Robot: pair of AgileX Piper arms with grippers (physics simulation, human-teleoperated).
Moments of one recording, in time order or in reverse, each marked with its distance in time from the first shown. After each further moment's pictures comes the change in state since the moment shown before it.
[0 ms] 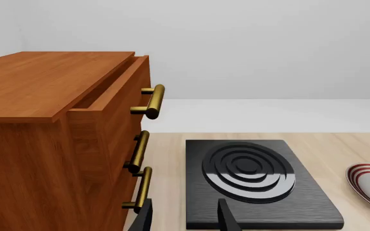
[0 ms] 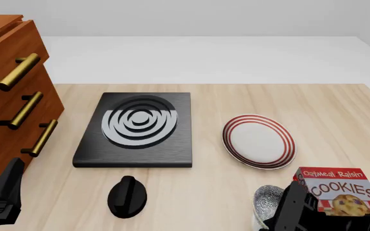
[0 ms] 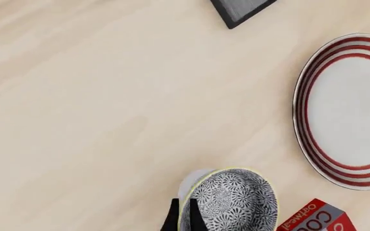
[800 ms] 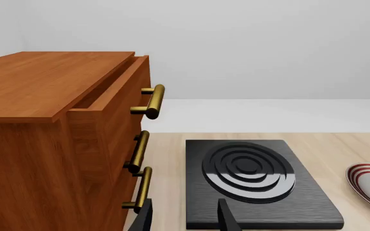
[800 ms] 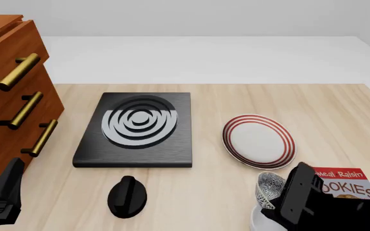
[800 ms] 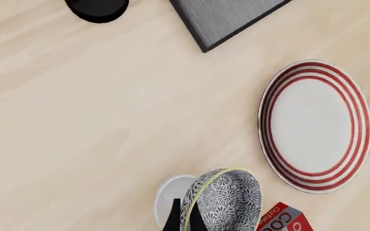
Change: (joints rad) left arm 0.000 0.000 0.000 0.000 0.000; right arm -0.091 -0.055 -0.087 0.065 -0.147
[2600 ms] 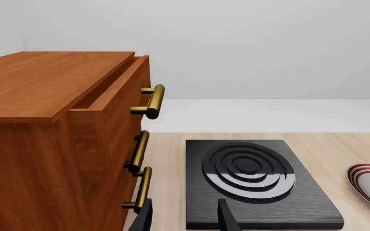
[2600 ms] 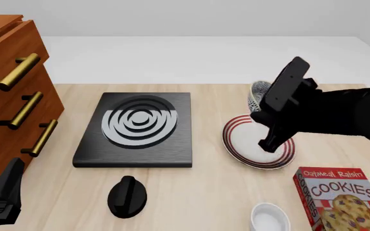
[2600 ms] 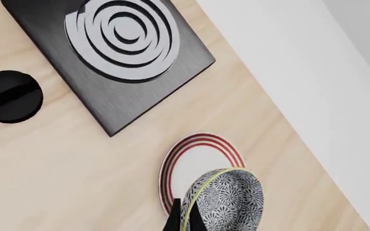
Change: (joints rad) left arm 0.000 0.000 0.000 0.000 0.000; right arm -0.196 0.243 -0.518 0.040 -0.160
